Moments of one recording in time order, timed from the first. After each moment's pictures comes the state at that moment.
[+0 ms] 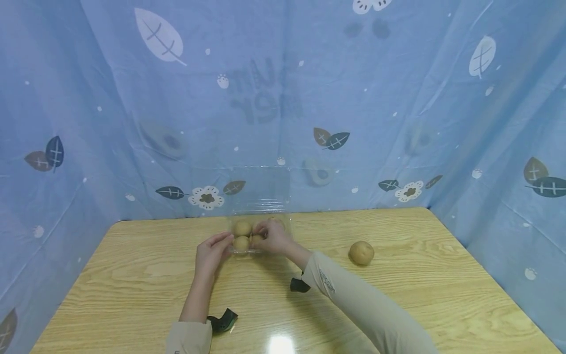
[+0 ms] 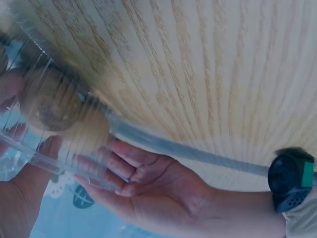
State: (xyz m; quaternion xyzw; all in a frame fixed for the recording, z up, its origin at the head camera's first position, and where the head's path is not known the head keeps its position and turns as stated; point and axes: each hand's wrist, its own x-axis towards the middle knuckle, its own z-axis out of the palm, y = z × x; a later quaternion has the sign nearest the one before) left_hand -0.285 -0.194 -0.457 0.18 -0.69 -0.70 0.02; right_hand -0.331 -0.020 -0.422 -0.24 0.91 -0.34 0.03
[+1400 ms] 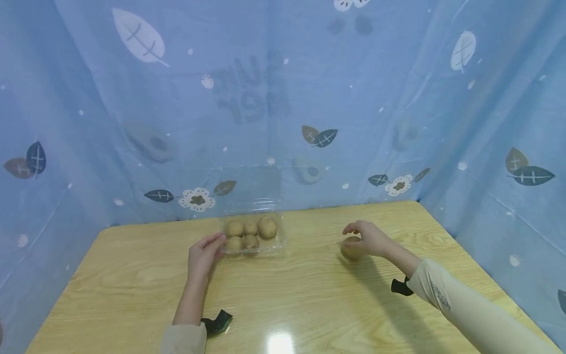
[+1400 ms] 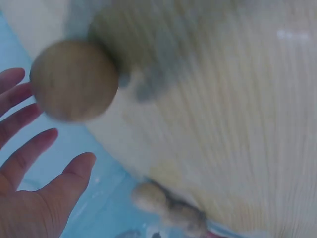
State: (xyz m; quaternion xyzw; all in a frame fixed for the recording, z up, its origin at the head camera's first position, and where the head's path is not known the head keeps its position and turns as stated) left_hand -0.284 -0.193 -0.457 0.17 -0.68 -0.71 0.03; right_hand -0.310 0.208 -0.395 -0.25 0.94 -0.22 0.02
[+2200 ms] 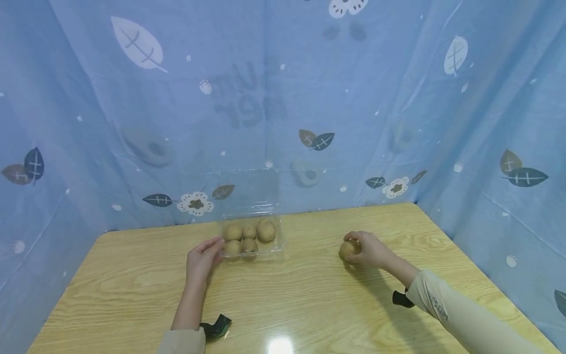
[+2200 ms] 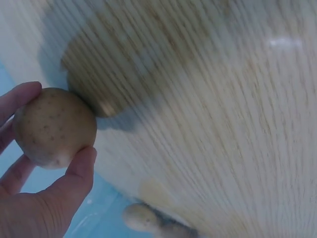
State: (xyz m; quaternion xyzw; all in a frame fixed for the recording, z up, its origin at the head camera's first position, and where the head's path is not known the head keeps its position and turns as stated) left_hand -0.283 -0.193 -0.460 0.17 -0.68 -0.71 0.03; right_hand -0.299 0.216 -0.419 -0.23 0.95 -0.21 0.00
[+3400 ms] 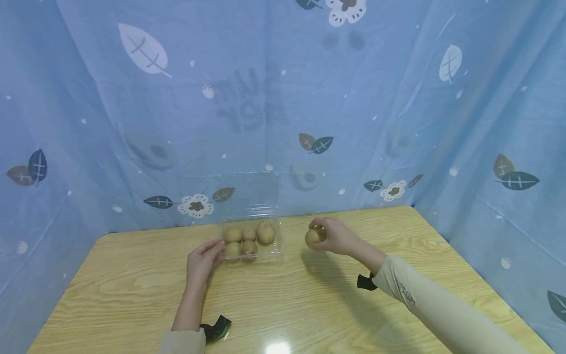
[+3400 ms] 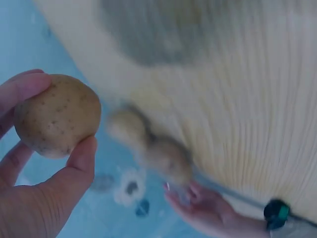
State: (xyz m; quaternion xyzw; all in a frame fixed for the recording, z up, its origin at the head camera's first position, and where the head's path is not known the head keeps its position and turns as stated) left_hand -0.282 -0.194 -0.463 0.17 -0.68 -0.71 0.03; right_hand -0.306 0.134 -0.376 -0.29 0.93 -0.23 -0.02
